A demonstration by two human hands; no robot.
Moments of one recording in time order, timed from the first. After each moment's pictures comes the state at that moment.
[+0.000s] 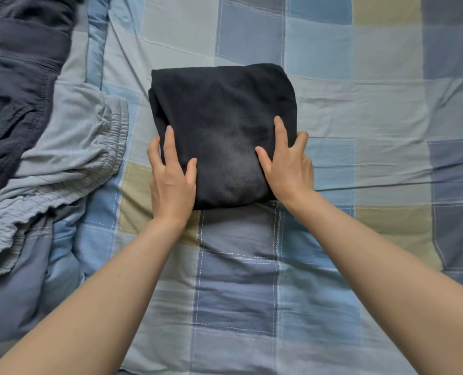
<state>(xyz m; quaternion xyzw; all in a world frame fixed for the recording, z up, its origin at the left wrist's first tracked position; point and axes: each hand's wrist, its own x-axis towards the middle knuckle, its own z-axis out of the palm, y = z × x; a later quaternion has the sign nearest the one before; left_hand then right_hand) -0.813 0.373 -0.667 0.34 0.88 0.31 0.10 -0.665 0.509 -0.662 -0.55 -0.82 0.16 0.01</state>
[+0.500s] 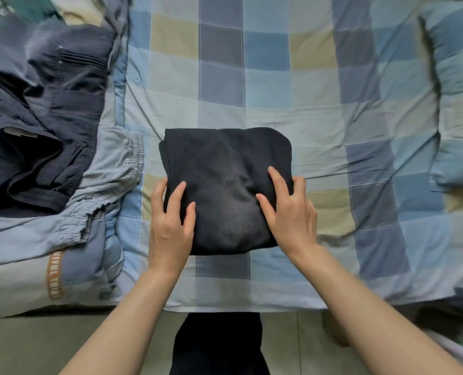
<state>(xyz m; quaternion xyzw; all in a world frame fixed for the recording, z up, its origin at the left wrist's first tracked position) -0.744 0.287 -0.493 0.42 0.83 0.35 0.12 -0.571 0.414 -0.470 -0.54 -0.82 0.17 0.08</state>
